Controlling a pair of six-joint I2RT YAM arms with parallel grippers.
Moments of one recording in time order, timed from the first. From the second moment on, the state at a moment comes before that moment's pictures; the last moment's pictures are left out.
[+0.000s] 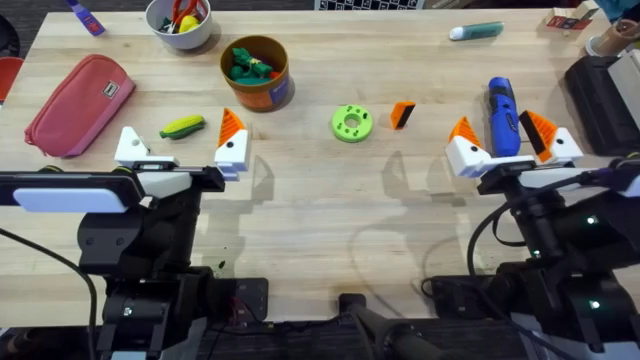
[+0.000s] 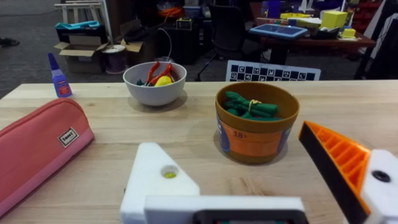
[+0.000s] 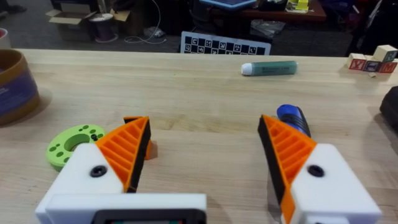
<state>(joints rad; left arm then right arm) -0.01 0.00 0.01 -0.02 0.00 -0.02 0.00 0.00 0.01 -0.09 -0.04 0.00</state>
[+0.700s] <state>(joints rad) -0.01 0.00 0.02 0.00 0.00 -0.02 0.00 0.00 0.03 -0.04 -0.05 0.00</state>
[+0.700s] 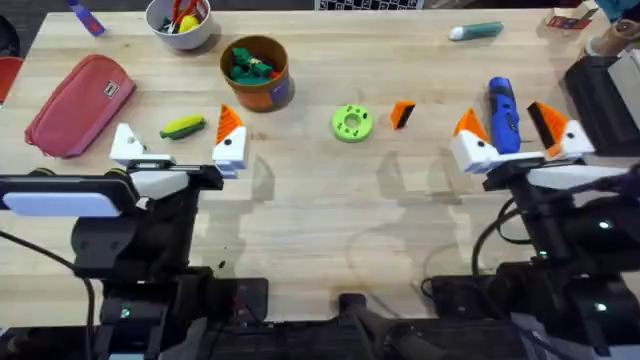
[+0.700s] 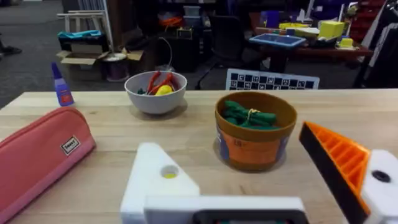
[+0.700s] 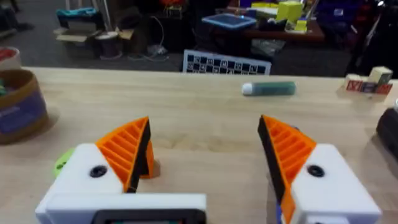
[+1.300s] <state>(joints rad) -0.01 0.56 0.77 -0.65 -0.05 -0.02 0.00 0.56 0.73 -0.53 -0.05 0.01</state>
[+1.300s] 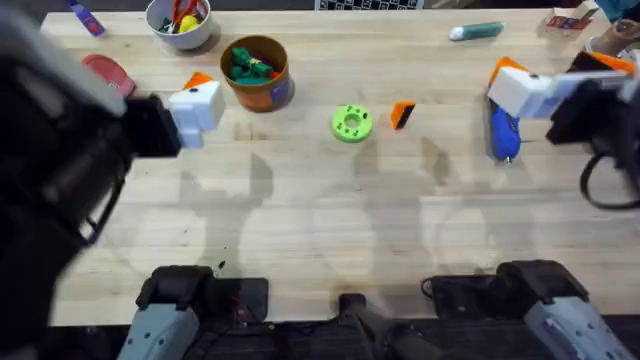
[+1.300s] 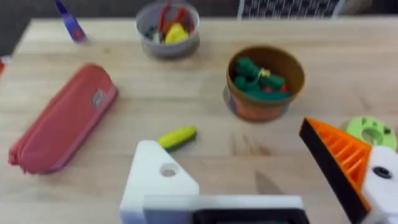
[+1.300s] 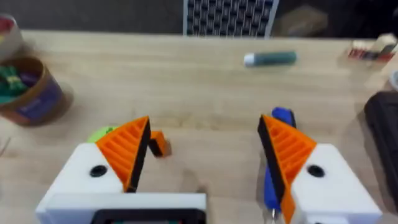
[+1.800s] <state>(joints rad) -0.01 1.19 1.18 -1.04 -0.04 -0.02 0.00 1.00 1.09 -0.97 -0.06 0.01</state>
